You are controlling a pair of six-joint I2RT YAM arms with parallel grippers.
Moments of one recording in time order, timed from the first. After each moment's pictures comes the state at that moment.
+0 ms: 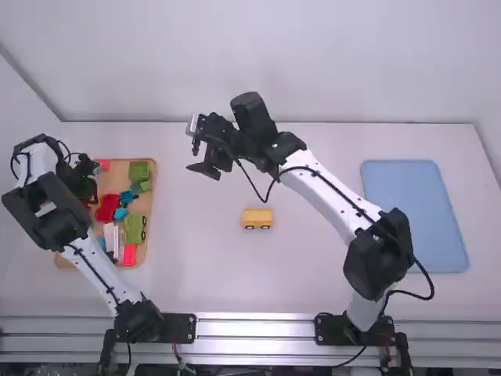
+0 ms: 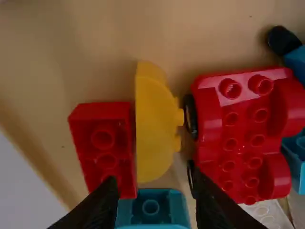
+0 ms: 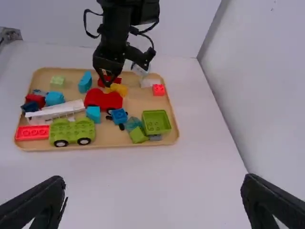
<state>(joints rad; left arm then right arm) 0.69 2.32 1.96 -1.23 0.00 0.91 0.66 1.85 1.67 -0.35 -0.62 -0.59</state>
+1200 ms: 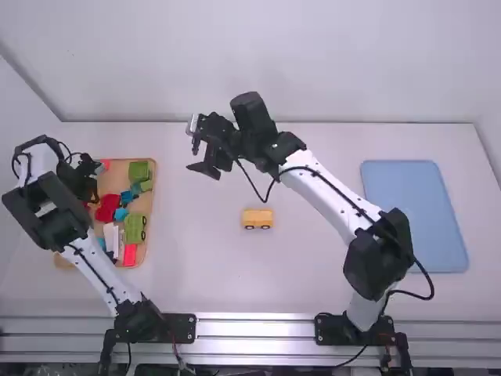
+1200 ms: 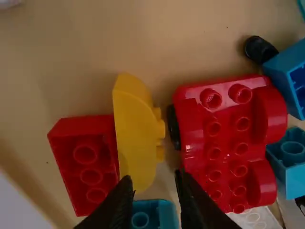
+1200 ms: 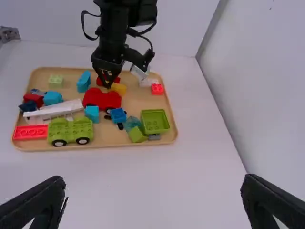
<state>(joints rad) 0.69 2.32 1.95 -1.22 0.04 0.92 0.66 1.85 1.67 -0.35 -0.62 -0.59</state>
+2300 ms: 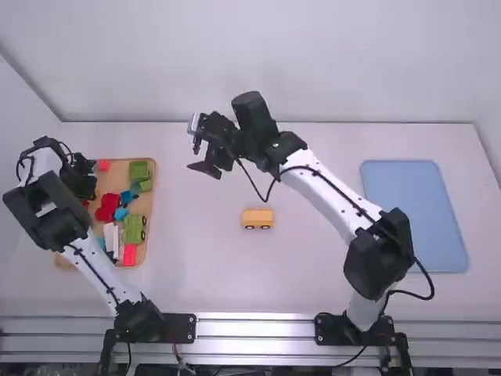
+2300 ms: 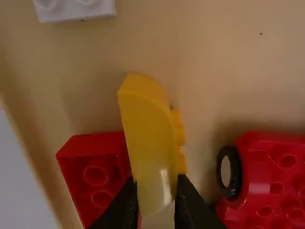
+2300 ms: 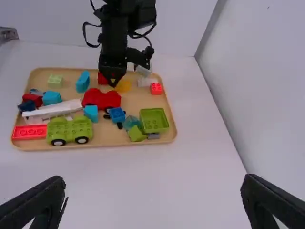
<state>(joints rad) 0.68 2.32 1.88 -1.03 -0.01 0.70 0.65 1.85 1.67 -0.35 -0.61 -0.58</state>
